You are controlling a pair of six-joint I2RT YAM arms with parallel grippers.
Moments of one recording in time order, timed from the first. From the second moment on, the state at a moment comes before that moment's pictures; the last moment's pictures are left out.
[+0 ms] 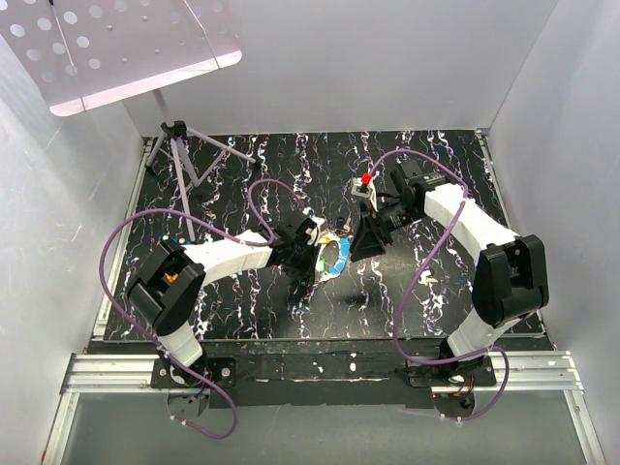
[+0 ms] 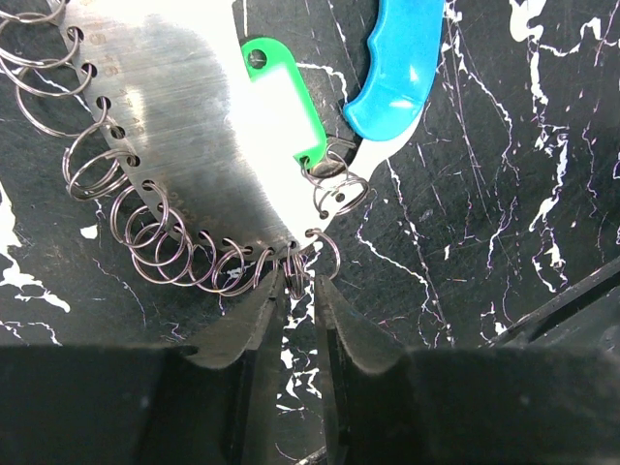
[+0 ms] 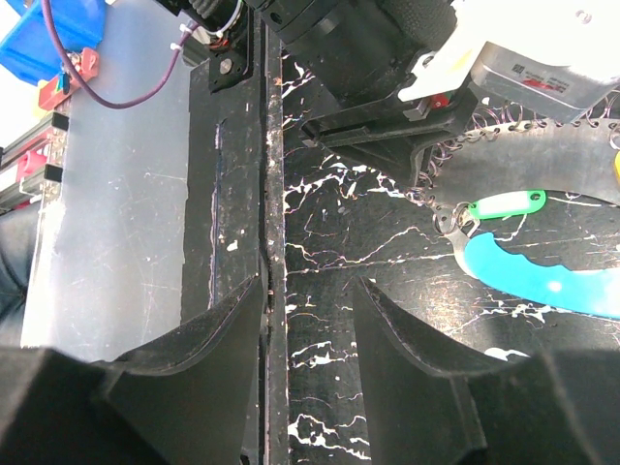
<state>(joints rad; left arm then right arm) -0.78 1.68 1.03 -0.41 0.16 -0.40 0.36 1.64 1.30 -1.07 -1.18 -0.75</state>
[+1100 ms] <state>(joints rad) -0.78 1.73 1.04 -0.42 0.16 -0.41 0.36 1.64 1.31 -1.09 -1.18 -0.77</state>
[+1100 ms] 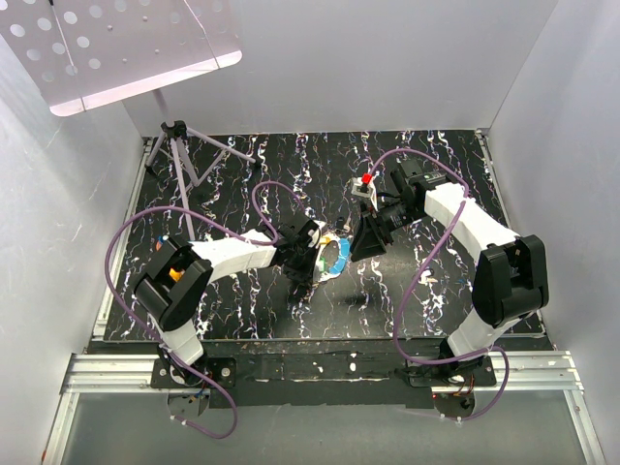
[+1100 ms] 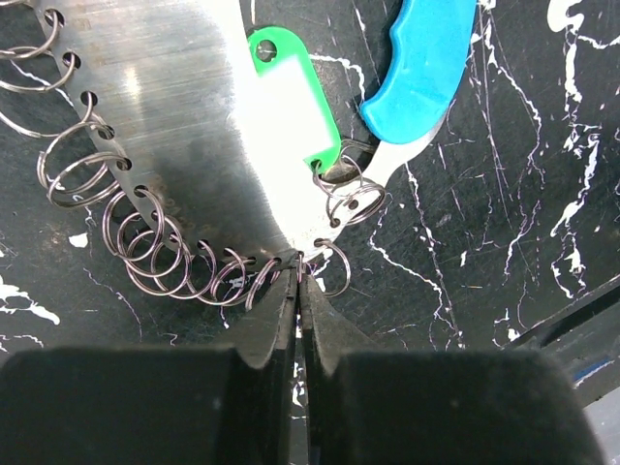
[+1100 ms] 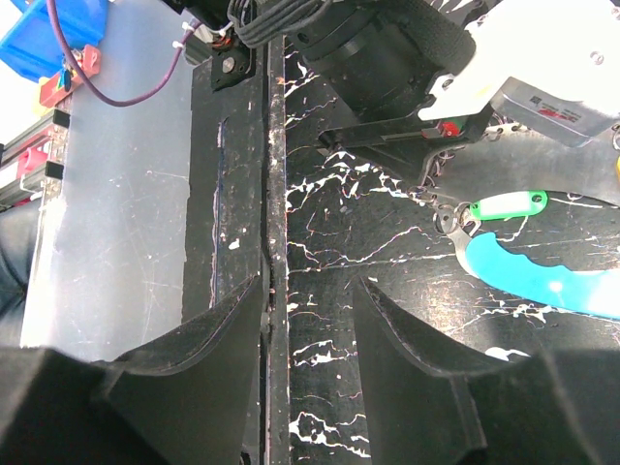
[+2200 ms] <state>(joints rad) -0.78 0.99 0.85 -0.22 0.41 0.41 0.60 1.45 1.49 -0.93 -1.12 -0.78</state>
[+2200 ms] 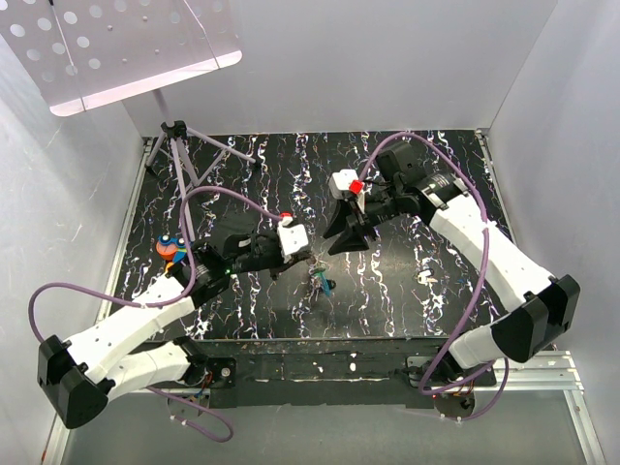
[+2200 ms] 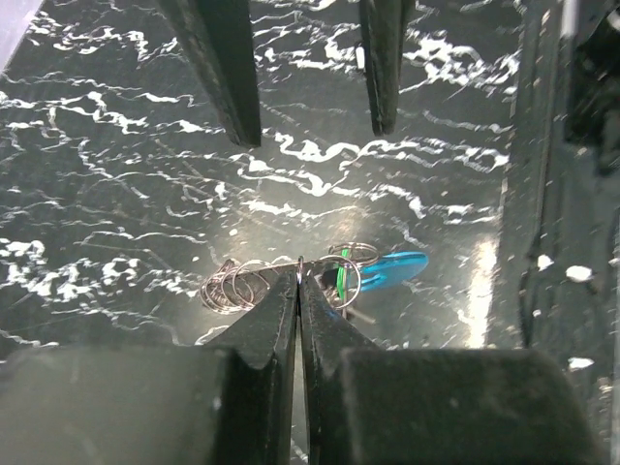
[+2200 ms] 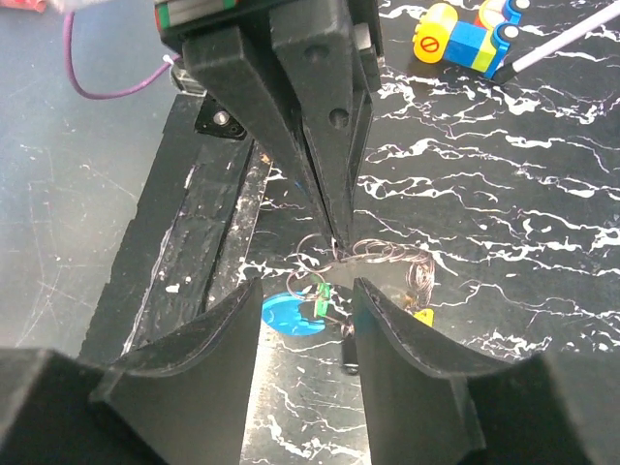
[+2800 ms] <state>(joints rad) -0.78 1.06 0.84 -0.13 0.54 0.05 0.61 1.42 1.39 -0.85 -1.11 -0.69</state>
